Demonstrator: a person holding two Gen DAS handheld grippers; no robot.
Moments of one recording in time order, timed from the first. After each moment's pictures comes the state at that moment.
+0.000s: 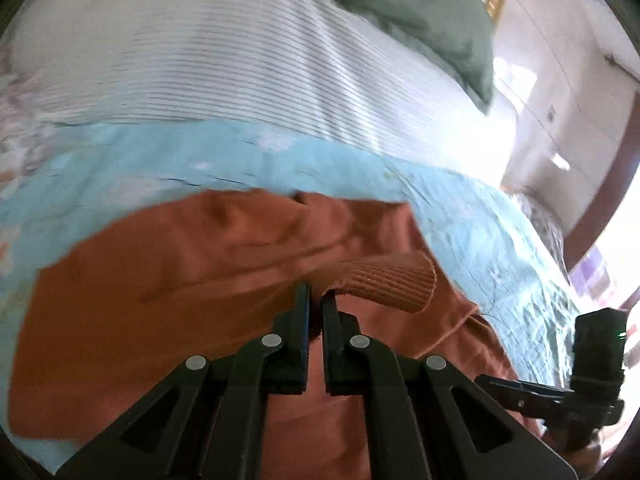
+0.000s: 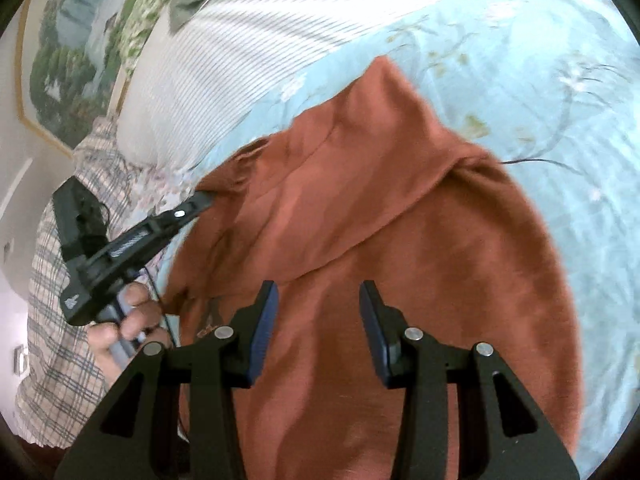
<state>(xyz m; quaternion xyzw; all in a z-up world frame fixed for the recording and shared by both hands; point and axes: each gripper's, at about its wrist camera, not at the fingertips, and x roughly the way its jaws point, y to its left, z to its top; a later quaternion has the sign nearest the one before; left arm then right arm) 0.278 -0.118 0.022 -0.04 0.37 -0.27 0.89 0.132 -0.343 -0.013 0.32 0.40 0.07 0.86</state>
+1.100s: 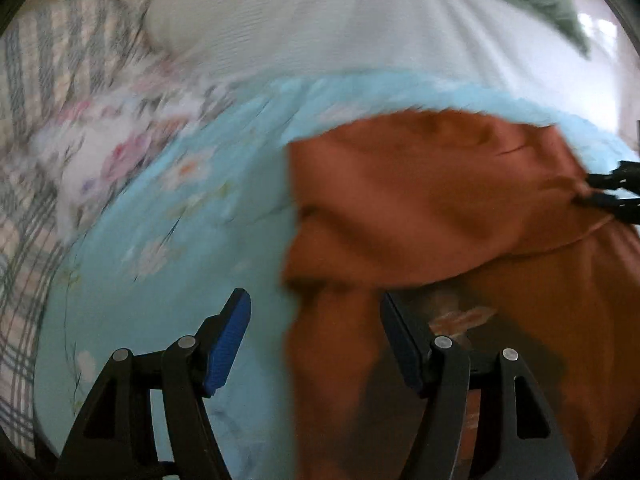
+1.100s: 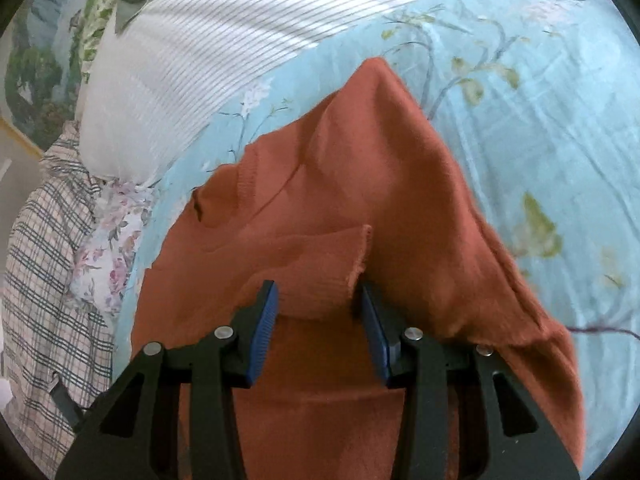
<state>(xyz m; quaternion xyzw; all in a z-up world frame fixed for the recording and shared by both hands) 0.192 0.040 -0.054 0.06 0.39 -0.01 0.92 0.258 -0.355 -0.047 0.29 0.41 0.06 0.86</state>
